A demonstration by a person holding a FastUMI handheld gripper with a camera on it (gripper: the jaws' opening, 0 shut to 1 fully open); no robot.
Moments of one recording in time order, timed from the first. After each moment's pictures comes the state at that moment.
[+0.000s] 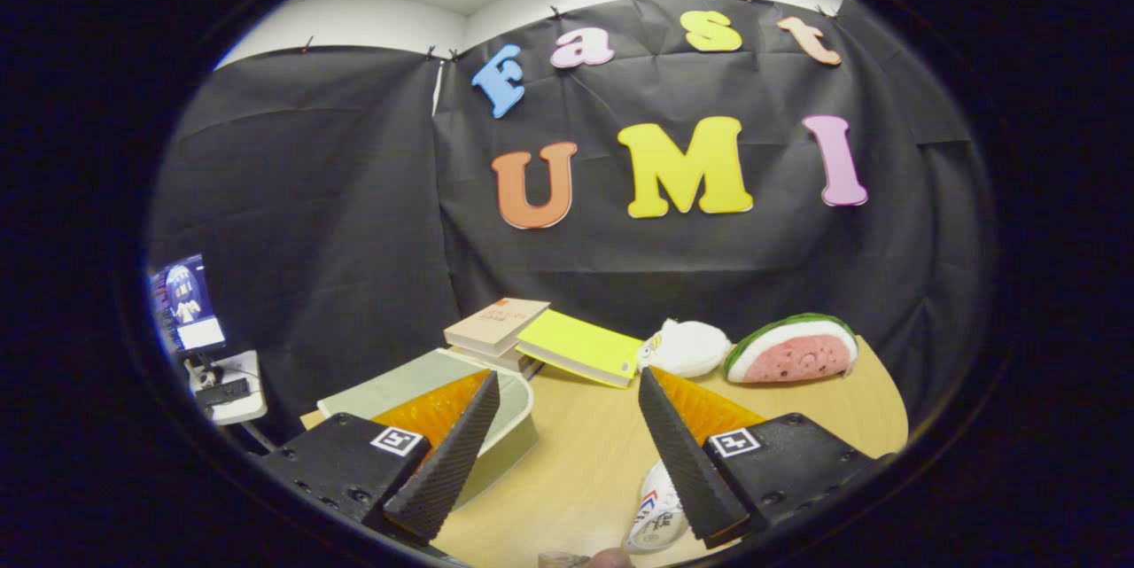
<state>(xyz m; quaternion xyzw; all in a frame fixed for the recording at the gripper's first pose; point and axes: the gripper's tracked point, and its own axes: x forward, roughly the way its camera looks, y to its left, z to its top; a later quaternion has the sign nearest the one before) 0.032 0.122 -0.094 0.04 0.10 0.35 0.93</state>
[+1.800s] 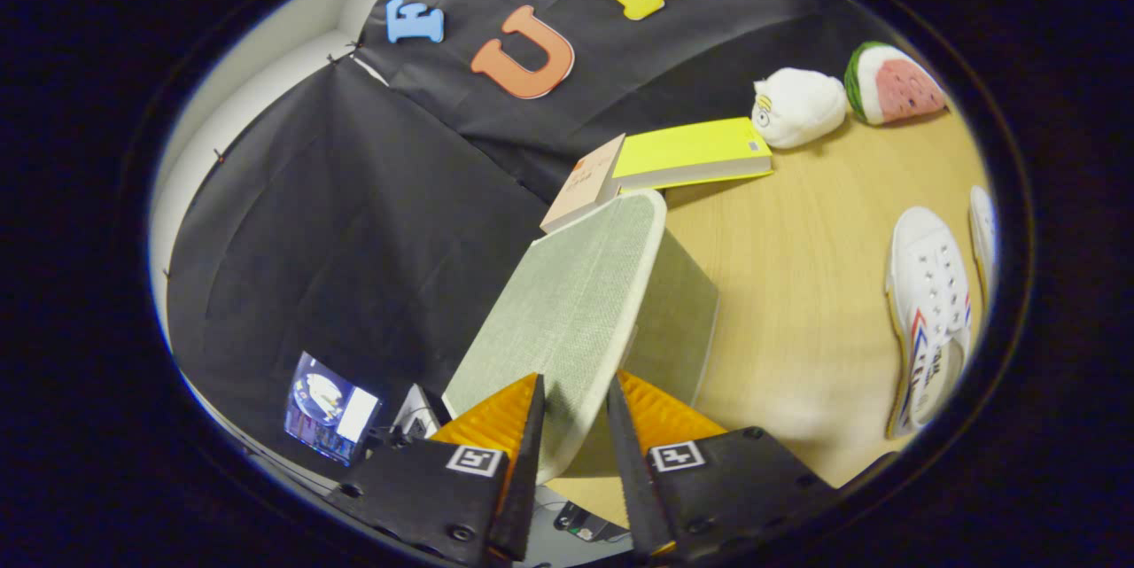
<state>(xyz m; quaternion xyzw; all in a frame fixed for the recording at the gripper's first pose) -0.024 0.249 -0.179 0.20 0.36 0.47 0.78</state>
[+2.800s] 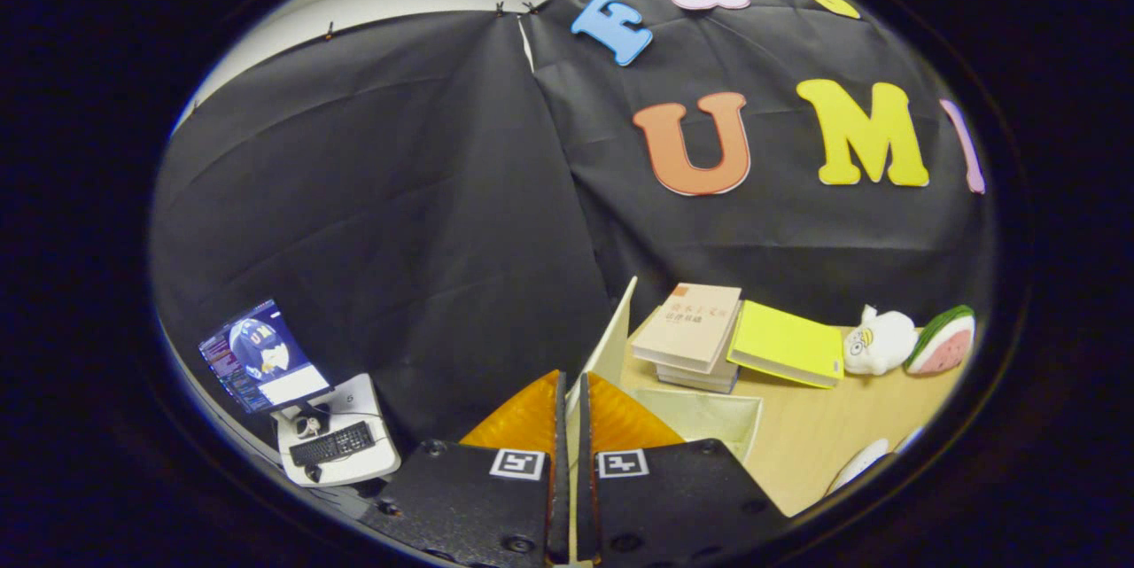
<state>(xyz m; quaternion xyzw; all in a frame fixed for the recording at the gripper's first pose) -0.059 0.424 0.027 0.03 0.18 0.49 0.85</state>
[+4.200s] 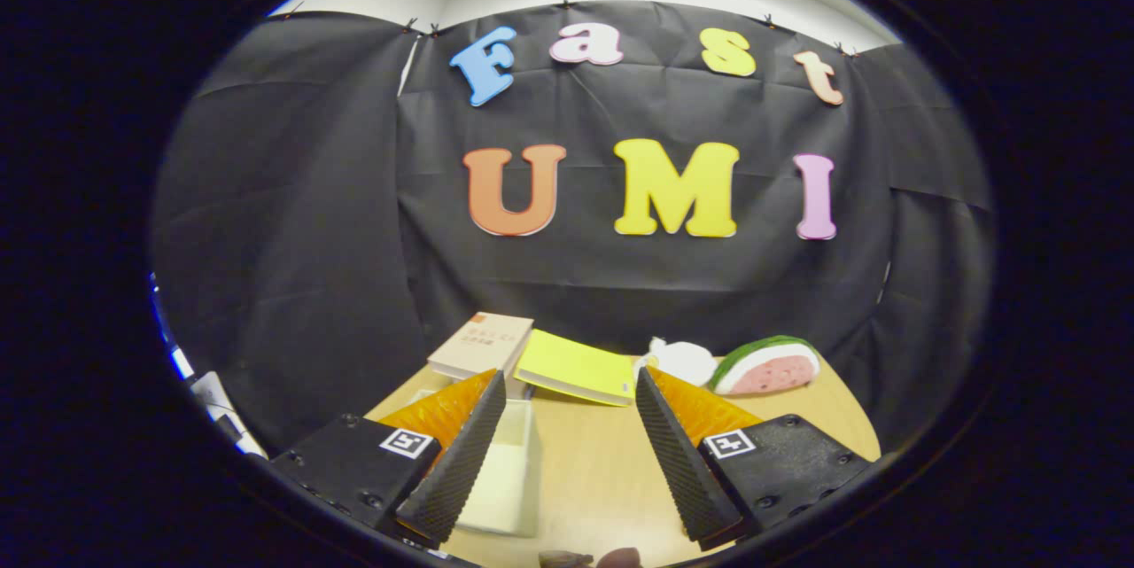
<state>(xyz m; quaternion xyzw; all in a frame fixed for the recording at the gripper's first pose) 0.013 0.195 0.003 0.01 0.11 0.19 0.98</state>
